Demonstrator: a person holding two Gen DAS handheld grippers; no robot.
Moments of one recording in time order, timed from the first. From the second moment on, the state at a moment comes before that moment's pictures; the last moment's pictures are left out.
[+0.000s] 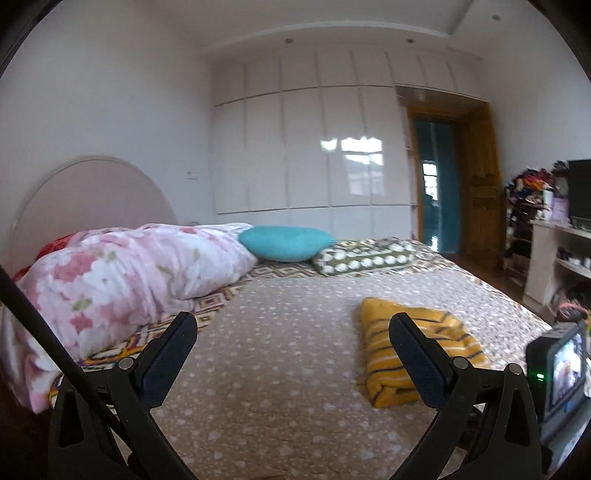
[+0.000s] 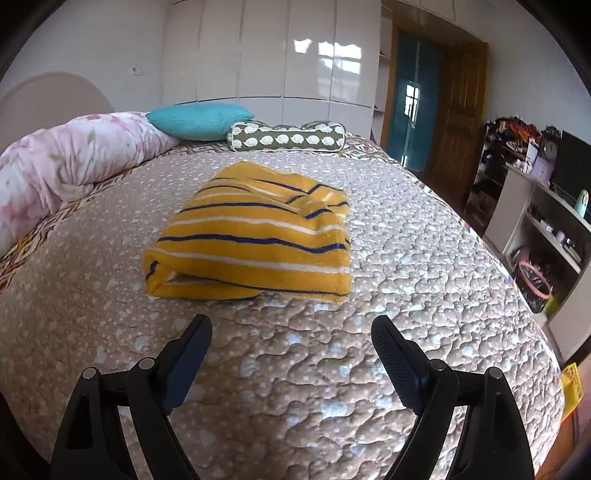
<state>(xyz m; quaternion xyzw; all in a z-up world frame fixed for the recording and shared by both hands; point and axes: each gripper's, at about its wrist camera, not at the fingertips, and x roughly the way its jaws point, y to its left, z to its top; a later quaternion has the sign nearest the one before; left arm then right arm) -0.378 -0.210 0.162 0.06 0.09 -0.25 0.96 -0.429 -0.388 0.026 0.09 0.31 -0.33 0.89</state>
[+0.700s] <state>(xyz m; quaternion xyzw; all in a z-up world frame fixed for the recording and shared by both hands) -0.394 -0.251 0.110 0.11 0.20 -0.27 0.94 -0.433 -0.391 0.018 0.10 0.32 -0.33 0.88</state>
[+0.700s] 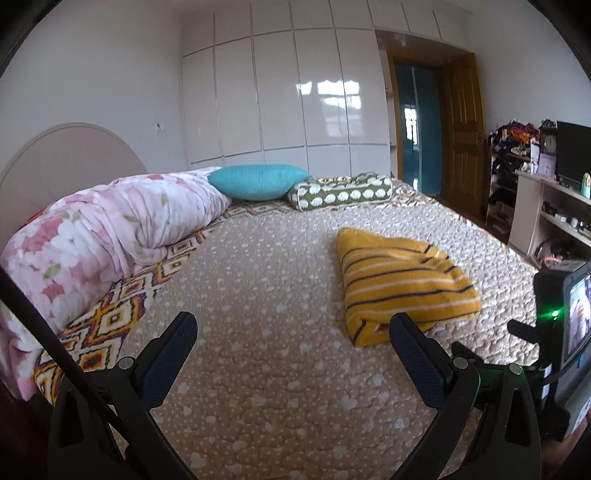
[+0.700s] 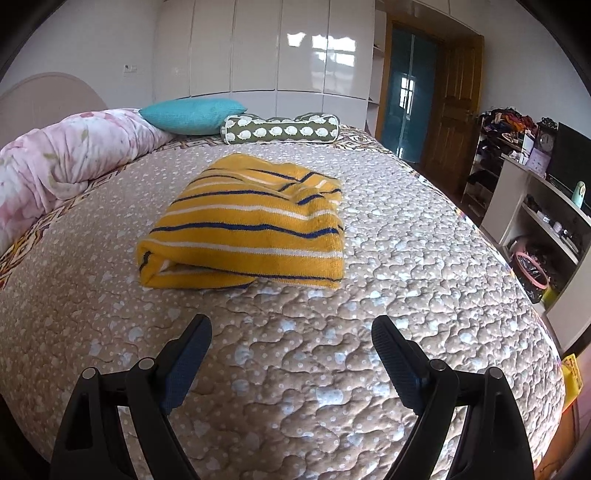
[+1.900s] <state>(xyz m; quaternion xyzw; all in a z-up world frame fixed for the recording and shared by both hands) -0.360 -0.266 0.044 0.18 0.33 -0.22 0.90 -0.434 -0.385 0.009 0.11 0.33 -0.33 0.88</state>
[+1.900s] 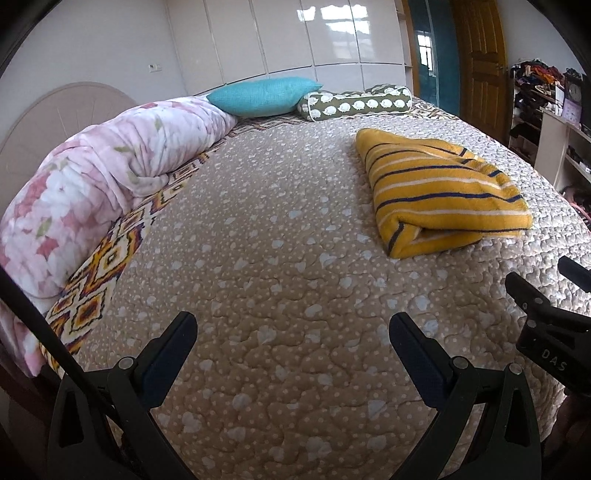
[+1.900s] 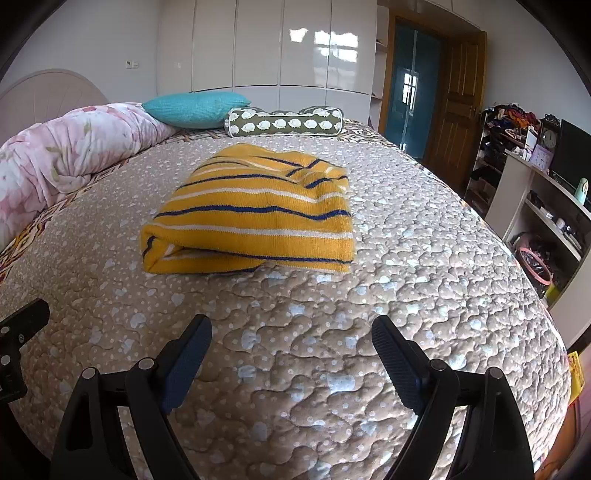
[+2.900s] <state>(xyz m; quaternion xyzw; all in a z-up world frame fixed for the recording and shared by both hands) -0.346 -0.263 0.023 0.18 0.38 -0.21 0.88 -0.432 -0.383 0.006 0.11 0.33 -0.32 0.88</state>
